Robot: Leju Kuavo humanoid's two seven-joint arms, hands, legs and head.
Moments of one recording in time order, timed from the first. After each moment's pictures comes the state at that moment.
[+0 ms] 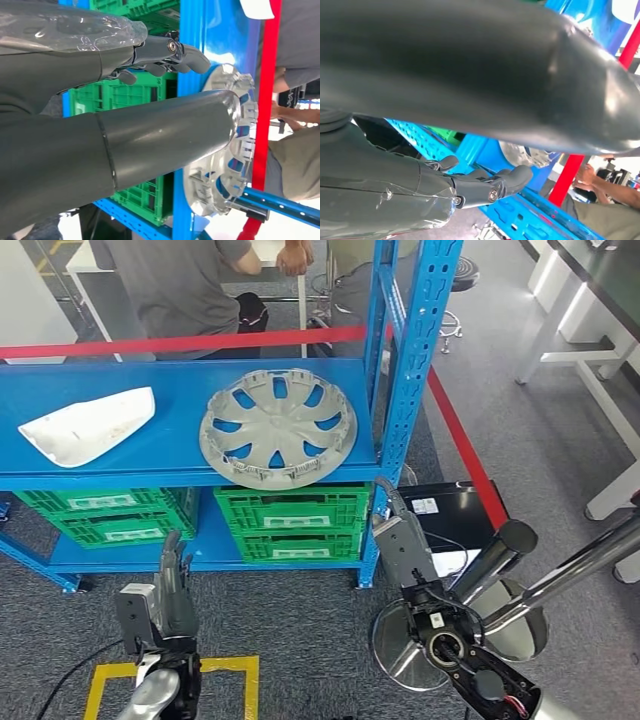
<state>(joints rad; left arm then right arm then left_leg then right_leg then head) -0.24 0.04 -0.74 -1.20 0.58 0.51 -0.55 -0.12 -0.23 0.72 -1.61 0.11 -0.55 -0.06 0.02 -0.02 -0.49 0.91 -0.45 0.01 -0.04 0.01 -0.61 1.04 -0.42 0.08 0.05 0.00</state>
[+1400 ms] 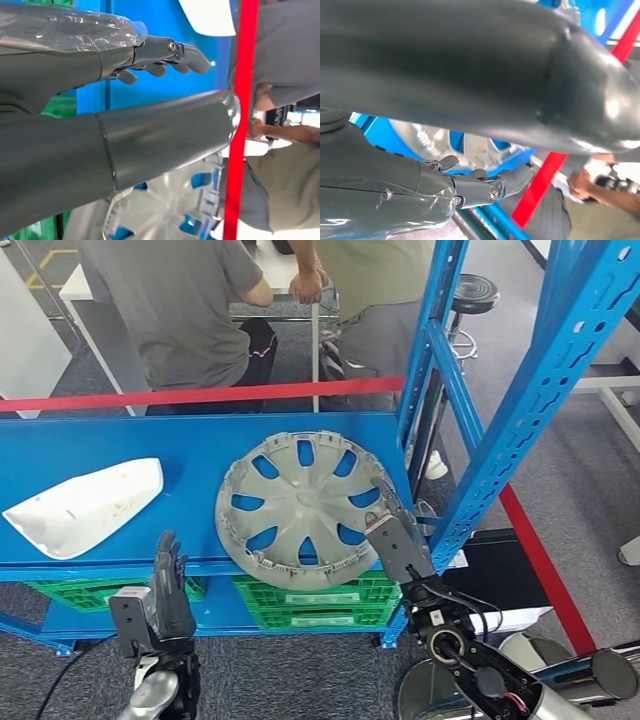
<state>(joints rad) -0.23 0.04 -0.74 -1.21 0.58 0.53 -0.57 -0.11 -0.24 0.71 -1.62 0.16 -0.50 0.02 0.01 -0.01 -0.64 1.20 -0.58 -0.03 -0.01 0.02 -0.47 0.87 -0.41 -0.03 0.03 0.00</state>
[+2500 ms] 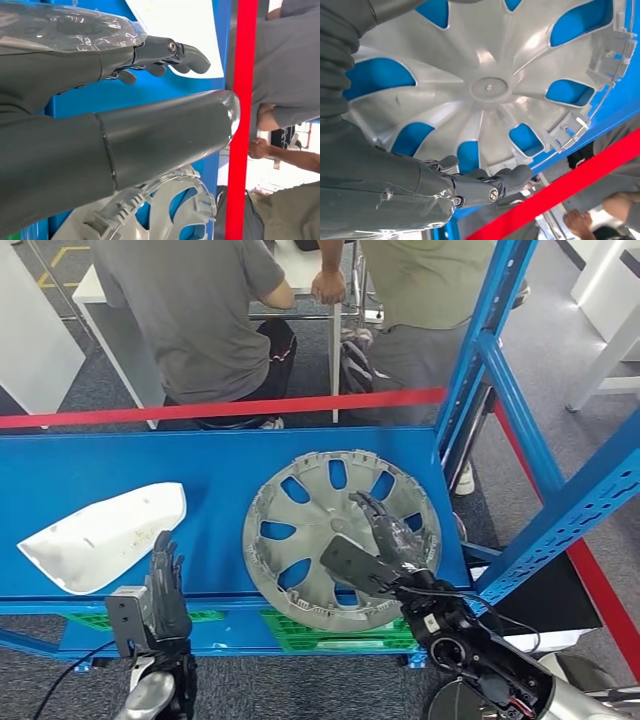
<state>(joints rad) -0.23 0.05 -0.74 -1.24 0.57 0.55 -0.54 -0.16 -0.29 0.77 -1.72 0.49 -0.23 0.37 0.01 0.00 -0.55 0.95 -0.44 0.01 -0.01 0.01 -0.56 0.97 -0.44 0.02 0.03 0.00</state>
